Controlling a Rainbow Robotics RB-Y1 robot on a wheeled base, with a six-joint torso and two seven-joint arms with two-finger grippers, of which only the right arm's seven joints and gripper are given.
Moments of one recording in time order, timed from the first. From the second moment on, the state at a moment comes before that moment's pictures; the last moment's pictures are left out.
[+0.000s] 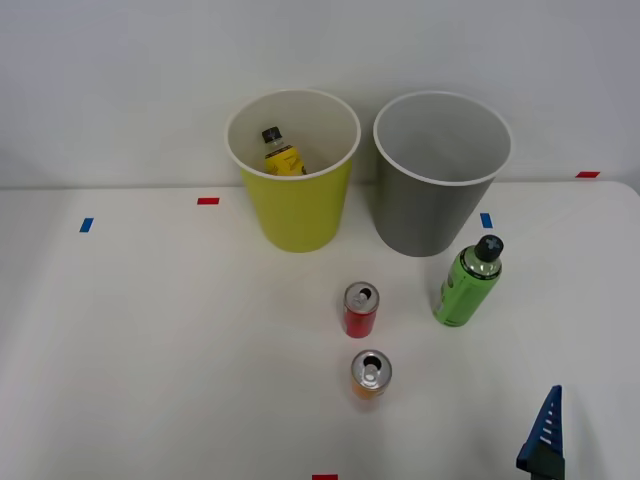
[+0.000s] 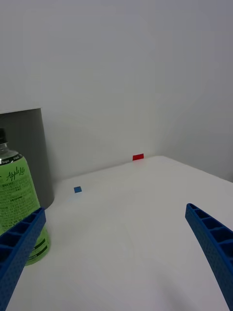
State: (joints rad) arm 0.87 0.02 0.17 -1.76 -0.25 -0.89 1.60
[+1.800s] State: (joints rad) arm 0.85 0.02 -0.11 -1.76 0.60 -0.92 0.79
